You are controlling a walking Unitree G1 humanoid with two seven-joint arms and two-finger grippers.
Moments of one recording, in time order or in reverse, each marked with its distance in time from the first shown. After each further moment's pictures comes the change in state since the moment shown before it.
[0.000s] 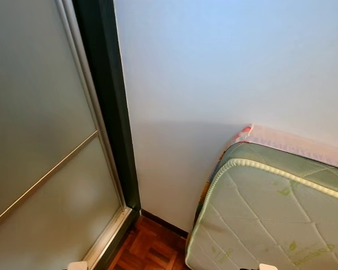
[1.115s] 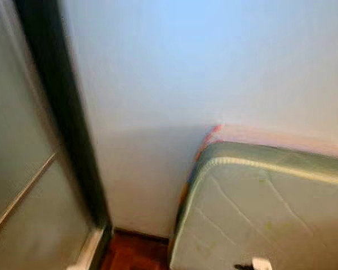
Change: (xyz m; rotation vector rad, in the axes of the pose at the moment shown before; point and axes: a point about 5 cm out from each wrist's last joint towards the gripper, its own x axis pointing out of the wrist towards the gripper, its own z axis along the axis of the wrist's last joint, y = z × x) left arm -0.002 0.001 -0.007 -0.020 0.018 0.013; right arm 0.005 0.010 0.009 -0.035 0.023 0.025
